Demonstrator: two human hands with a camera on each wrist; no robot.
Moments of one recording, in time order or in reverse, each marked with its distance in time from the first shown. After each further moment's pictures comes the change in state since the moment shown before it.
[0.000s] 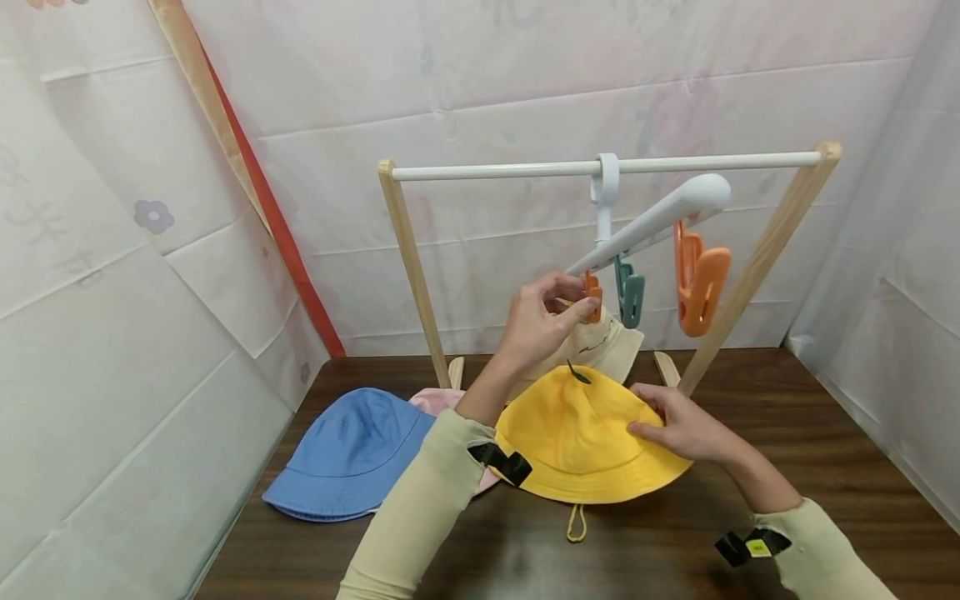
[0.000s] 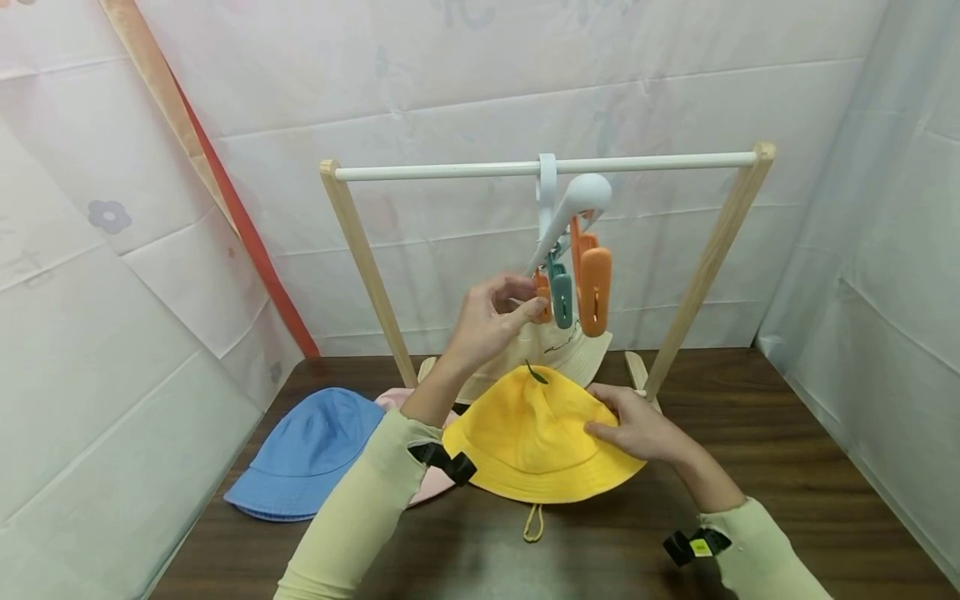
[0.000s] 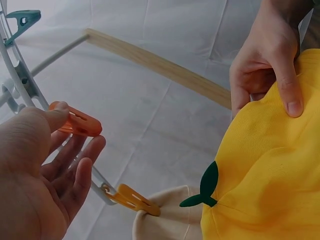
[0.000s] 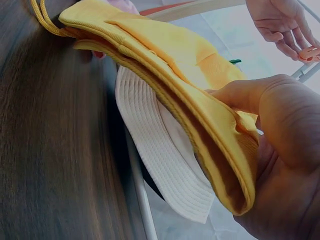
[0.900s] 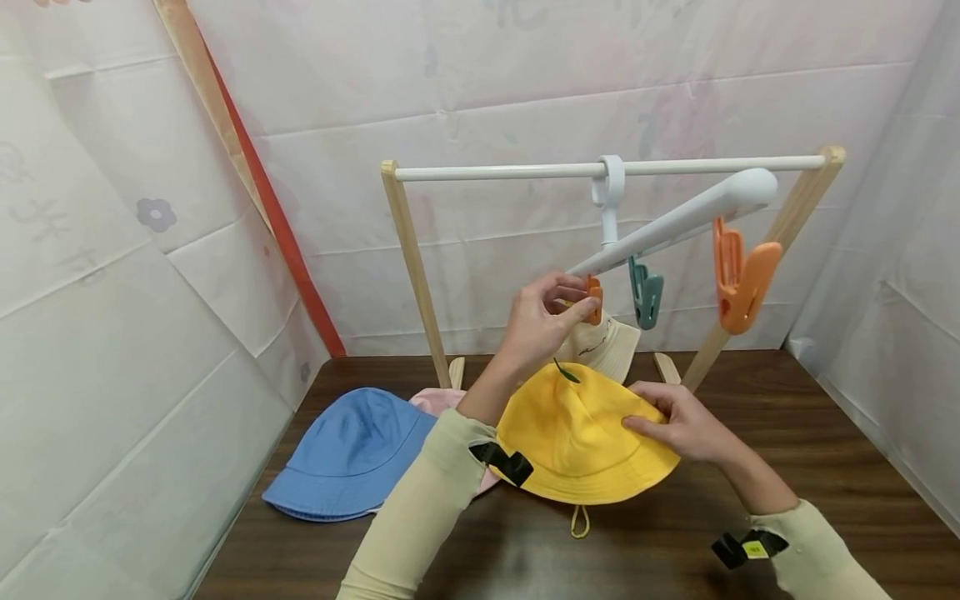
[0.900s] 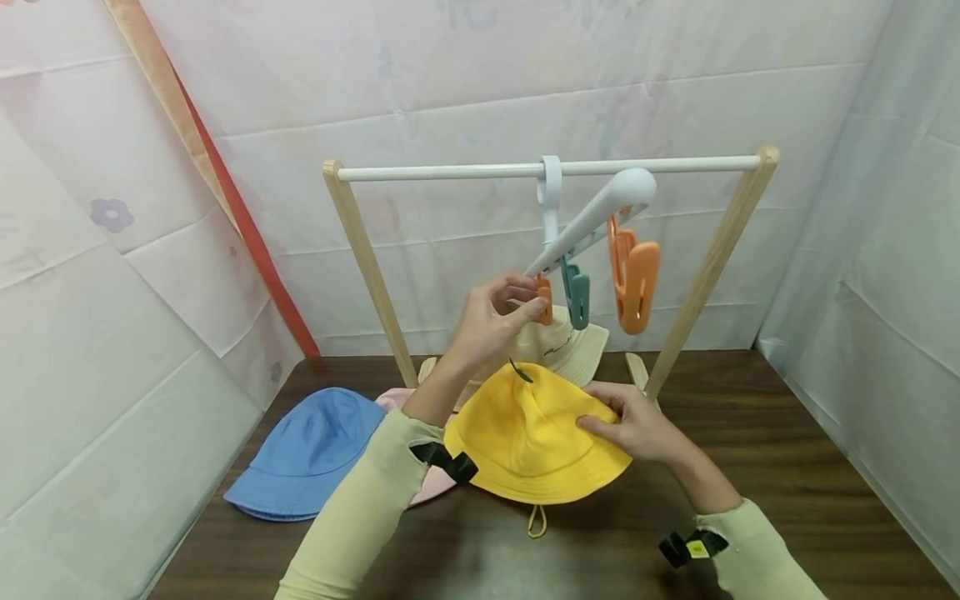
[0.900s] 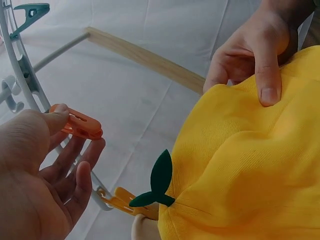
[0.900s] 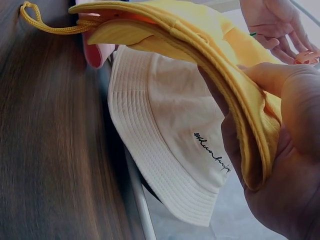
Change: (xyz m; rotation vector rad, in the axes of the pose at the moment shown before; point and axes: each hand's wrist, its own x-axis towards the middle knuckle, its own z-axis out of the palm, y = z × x) left_hand -0.002 -0.003 0.001 -0.045 -0.019 -0.032; right_hand 0.001 -0.004 0.004 0.147 0.079 -0.184
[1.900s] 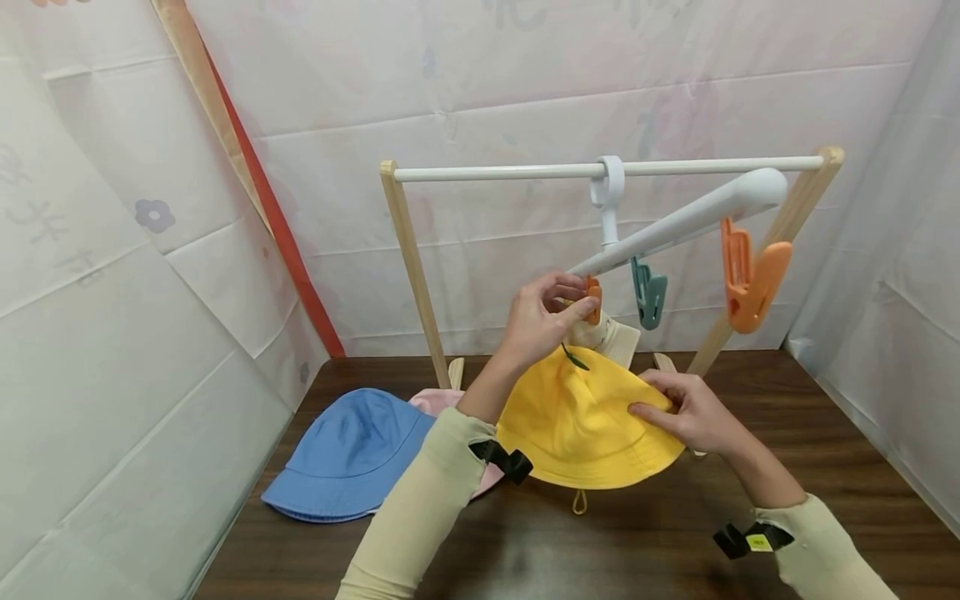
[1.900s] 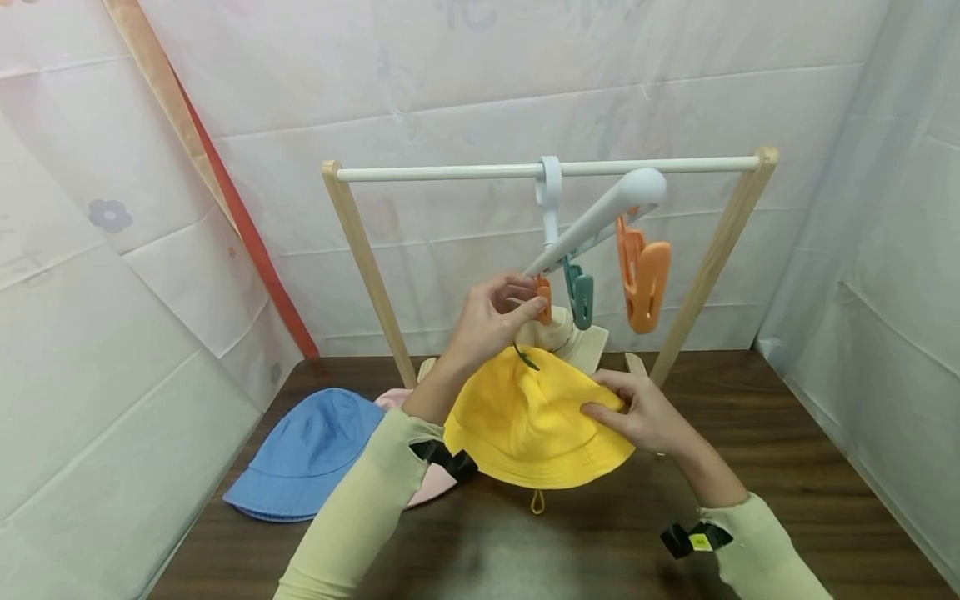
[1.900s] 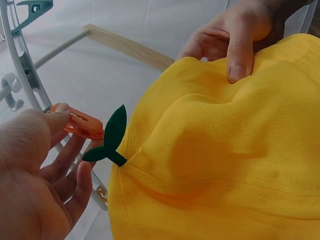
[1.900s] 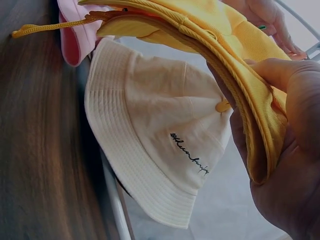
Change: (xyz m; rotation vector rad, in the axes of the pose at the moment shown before) left_hand 0.005 0.000 0.001 0.023 0.021 0.025; right_hand 0.000 -0.016 -0.008 -0.078 0.119 -0.043
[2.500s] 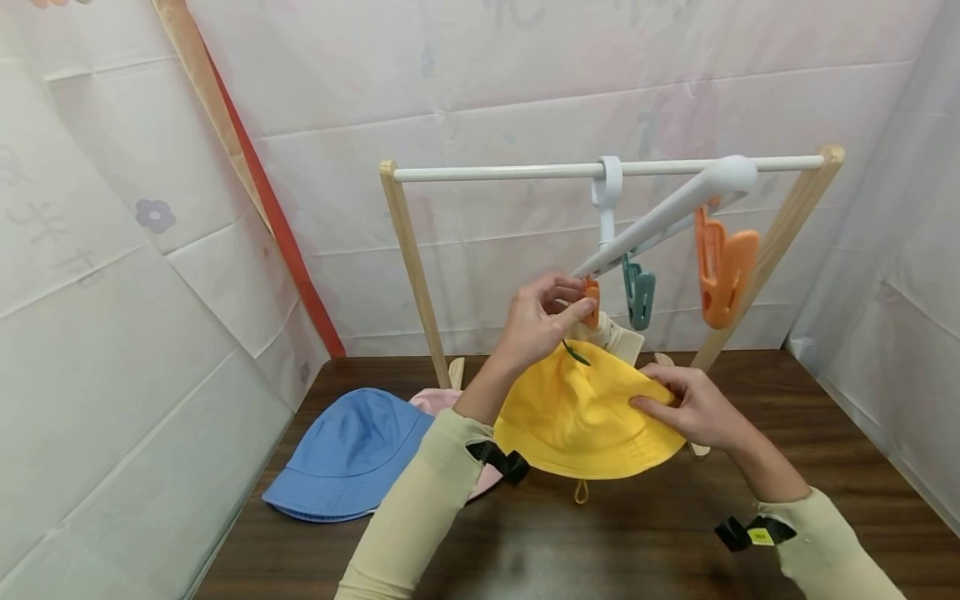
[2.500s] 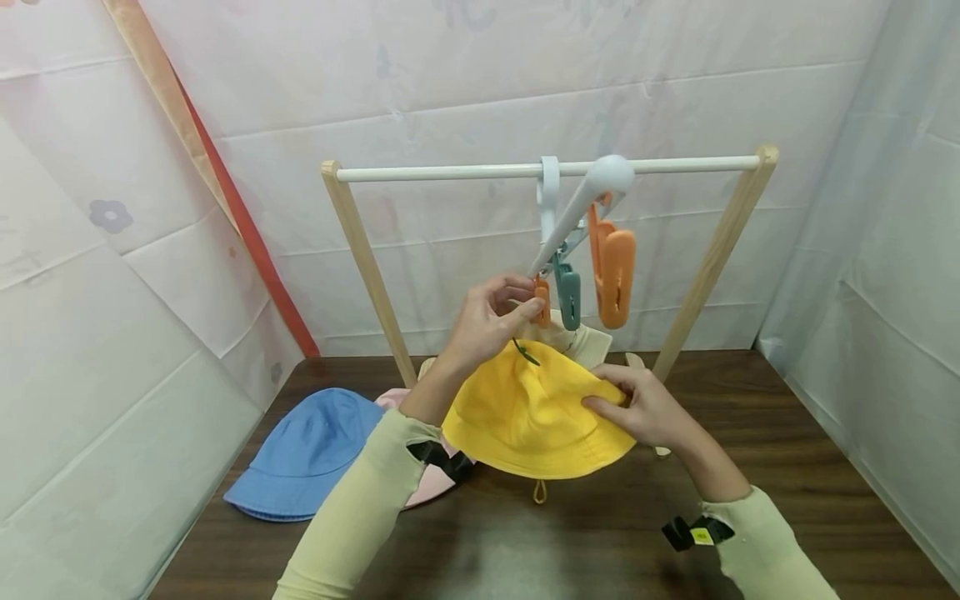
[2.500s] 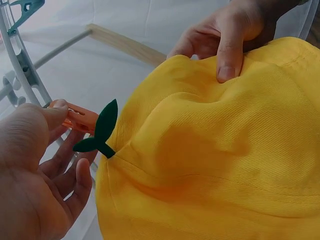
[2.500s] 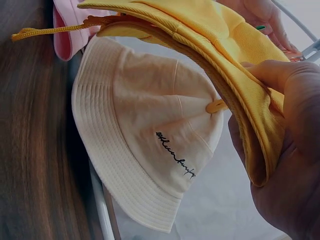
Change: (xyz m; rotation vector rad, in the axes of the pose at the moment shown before) left_hand -0.002 -0.002 -0.004 -0.007 -0.035 -0.002; right_hand 0.006 -0.010 -0.005 -0.075 0.014 -0.001
